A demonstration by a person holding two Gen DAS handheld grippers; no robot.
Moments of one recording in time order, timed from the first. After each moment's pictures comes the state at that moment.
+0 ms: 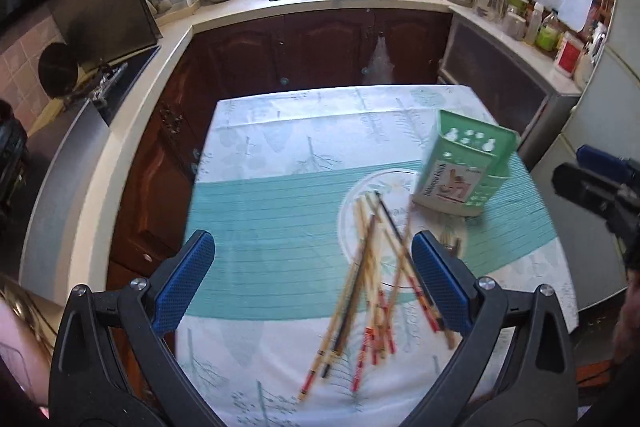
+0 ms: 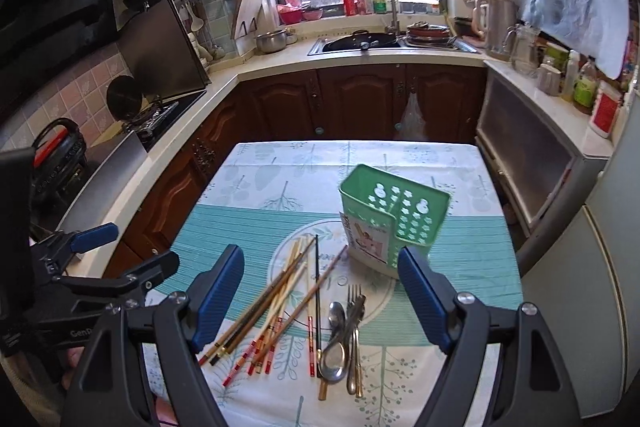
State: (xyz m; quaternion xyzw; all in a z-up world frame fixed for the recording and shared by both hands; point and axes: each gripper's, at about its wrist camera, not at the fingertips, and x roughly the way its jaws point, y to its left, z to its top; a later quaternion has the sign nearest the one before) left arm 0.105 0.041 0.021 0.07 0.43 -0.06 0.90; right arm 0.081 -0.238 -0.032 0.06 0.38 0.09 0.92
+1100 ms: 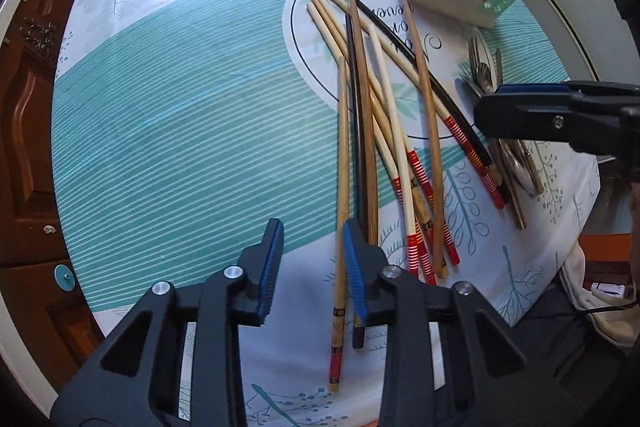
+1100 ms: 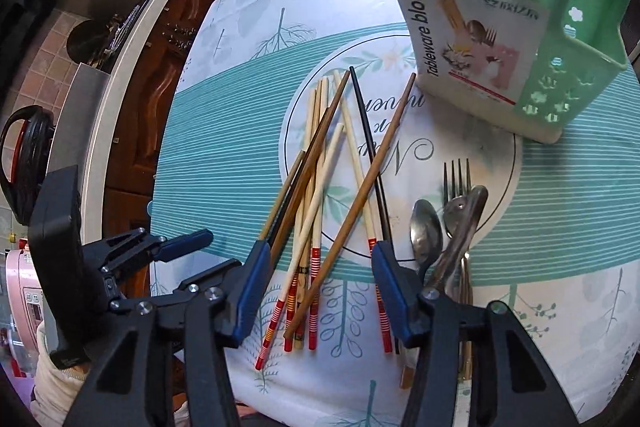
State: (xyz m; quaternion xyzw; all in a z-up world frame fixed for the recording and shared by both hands) left arm 0.144 0.037 -0.175 0.12 0.63 -0.22 0.73; right arm 0.173 -0.200 -0.207 0.18 0.62 0.14 0.75
